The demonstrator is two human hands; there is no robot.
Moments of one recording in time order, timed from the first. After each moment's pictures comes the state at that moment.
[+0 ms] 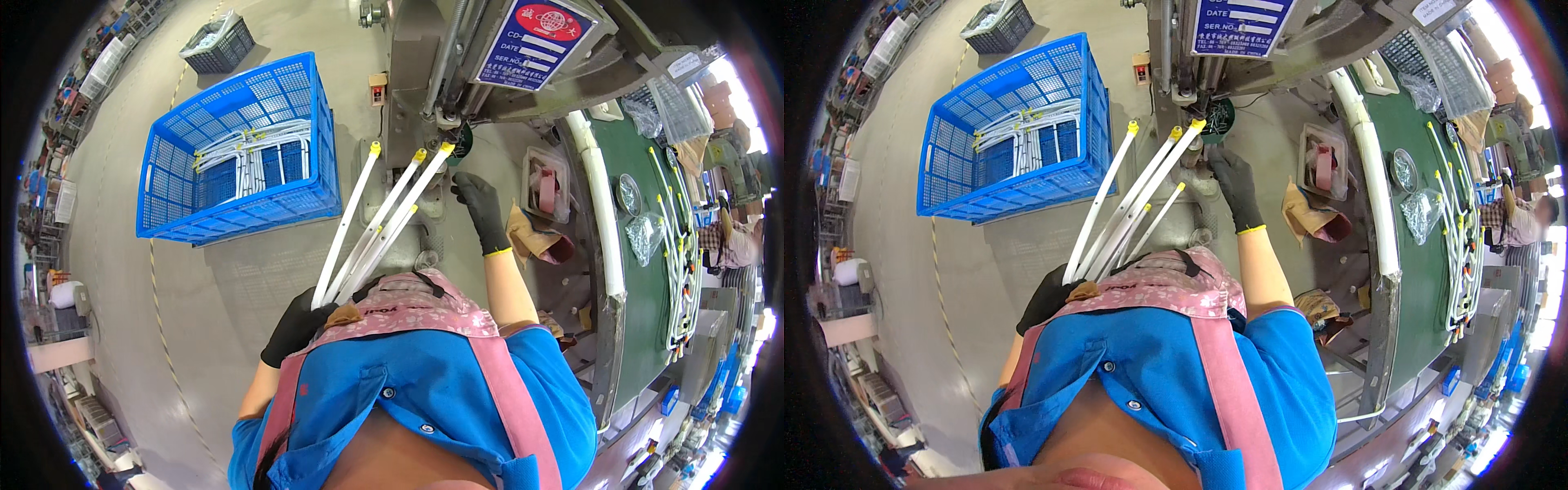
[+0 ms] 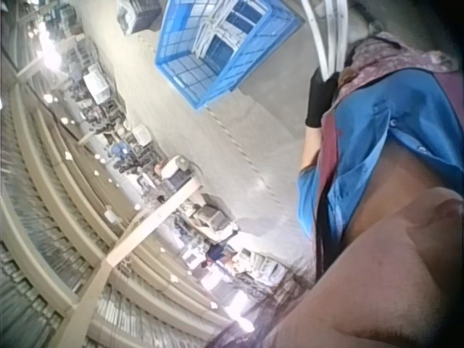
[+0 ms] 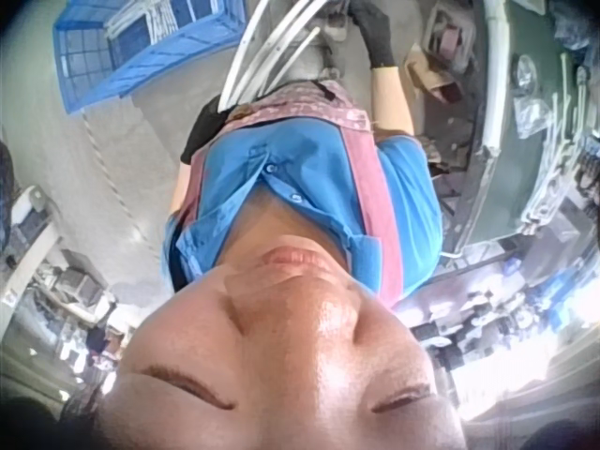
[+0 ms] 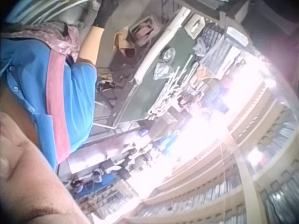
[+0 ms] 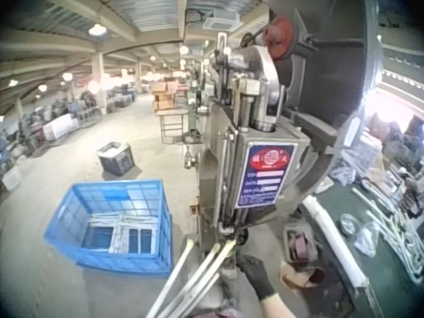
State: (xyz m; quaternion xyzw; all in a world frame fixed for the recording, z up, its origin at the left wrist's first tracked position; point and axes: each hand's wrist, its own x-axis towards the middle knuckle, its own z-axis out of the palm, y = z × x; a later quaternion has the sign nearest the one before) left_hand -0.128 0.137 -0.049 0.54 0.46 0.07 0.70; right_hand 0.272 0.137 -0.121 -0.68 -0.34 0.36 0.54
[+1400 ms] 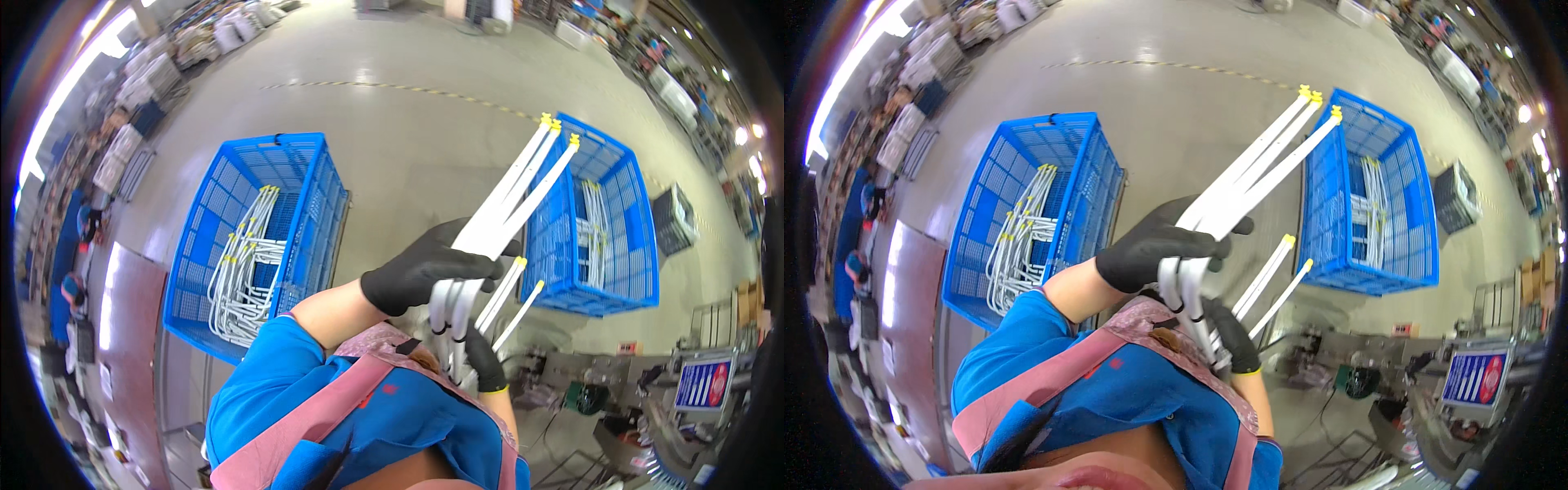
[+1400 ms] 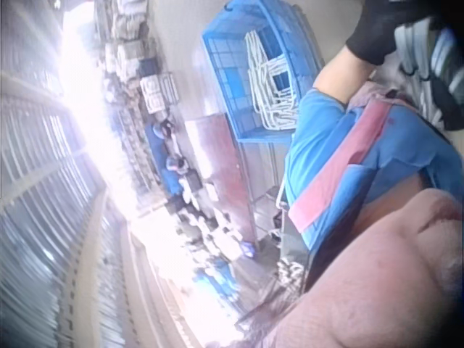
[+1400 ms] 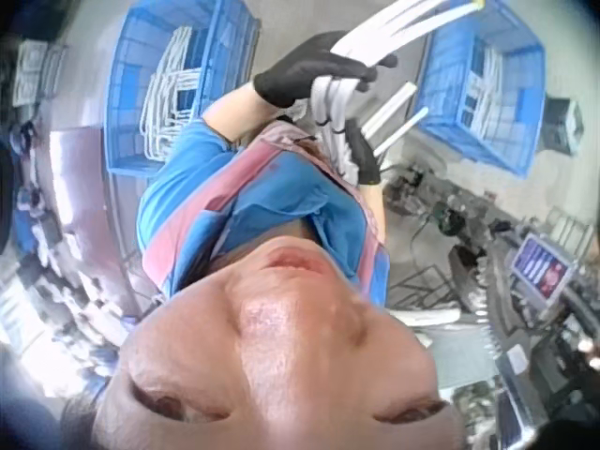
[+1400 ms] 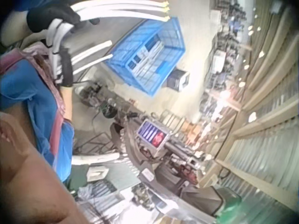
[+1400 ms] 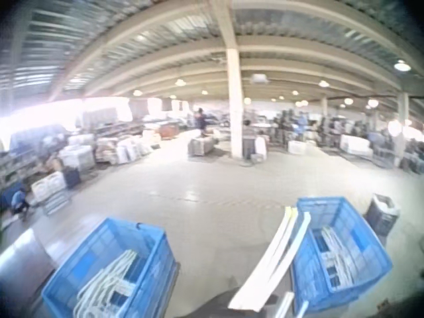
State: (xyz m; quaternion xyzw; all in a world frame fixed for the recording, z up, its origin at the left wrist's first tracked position) left_hand -0.013 -0.105 0.105 0.28 0.46 0.73 0.43; right_hand 0.146 0.037 -0.133 -0.11 -0.56 0.82 -0.10
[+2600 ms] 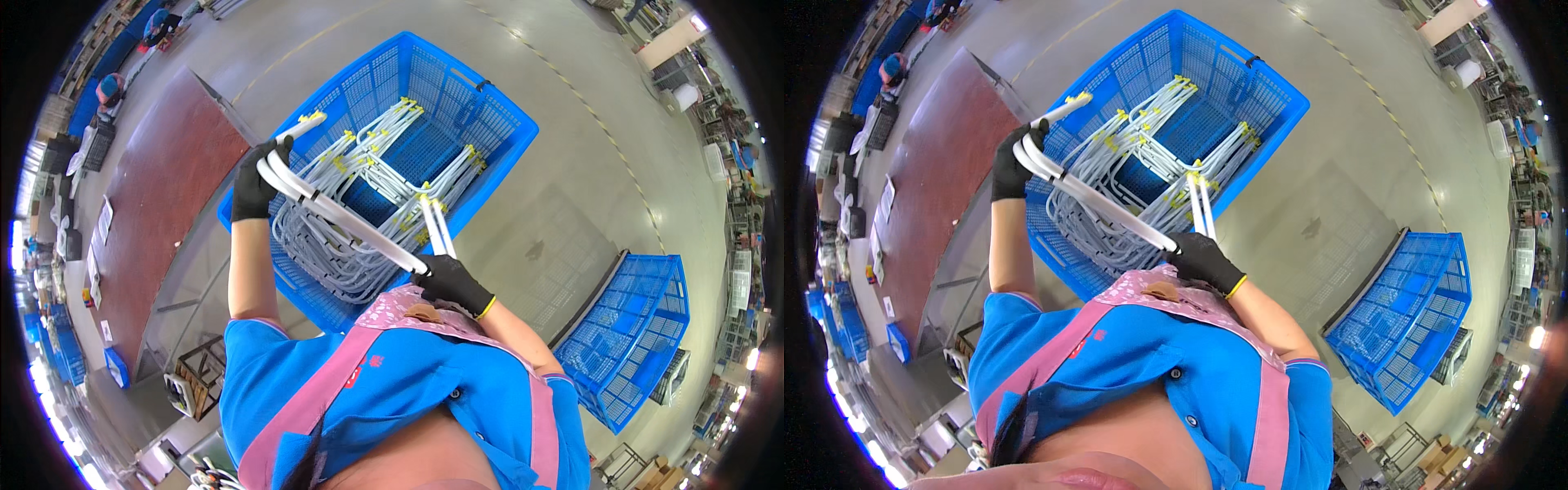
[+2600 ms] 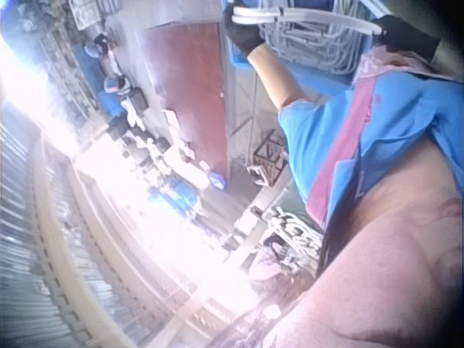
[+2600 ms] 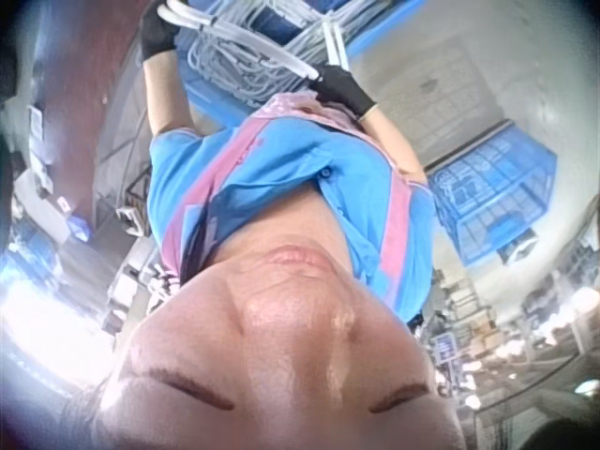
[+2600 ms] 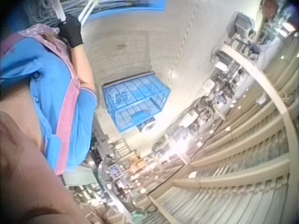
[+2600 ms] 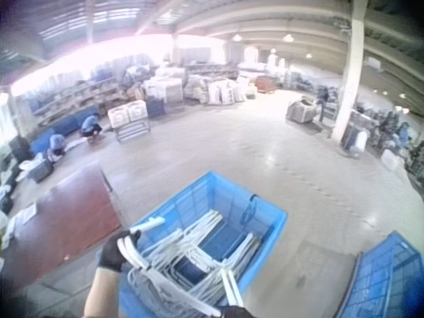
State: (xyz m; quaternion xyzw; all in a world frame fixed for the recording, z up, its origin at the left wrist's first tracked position) left_hand -0.170 -0.804 -0.081 -0.13 0.72 0.65 -0.18; right_hand -0.179 -0.408 -0.115 0.31 -0.82 0.32 -0.36
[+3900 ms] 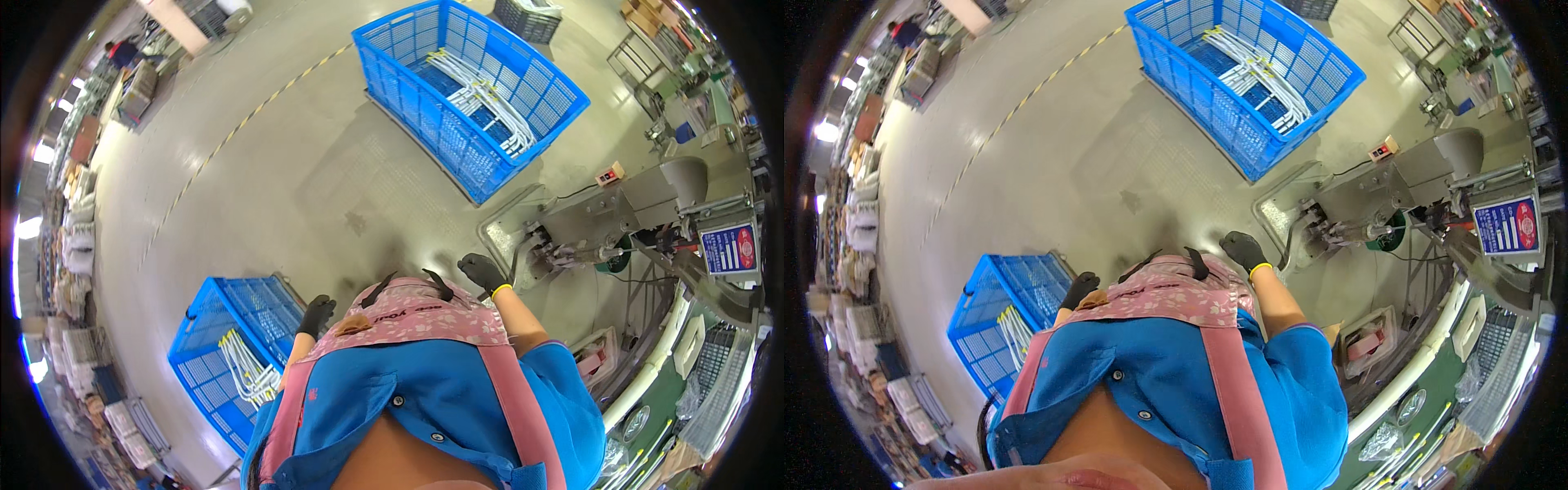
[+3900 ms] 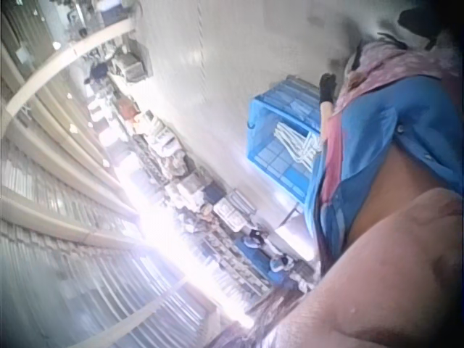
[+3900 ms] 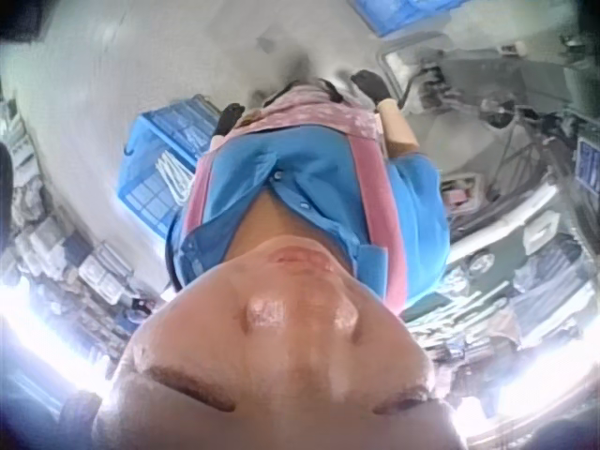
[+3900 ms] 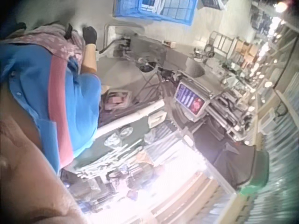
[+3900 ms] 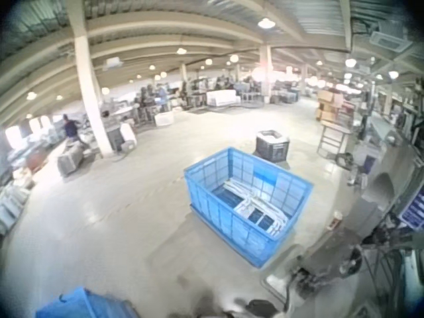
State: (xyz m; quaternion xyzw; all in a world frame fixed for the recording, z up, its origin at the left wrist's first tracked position) left_hand -0.289 -0.181 -0.329 0.19 0.75 0.42 0.48; right_hand 0.080 0.154 -0.266 -0.45 -0.78 0.43 -0.04
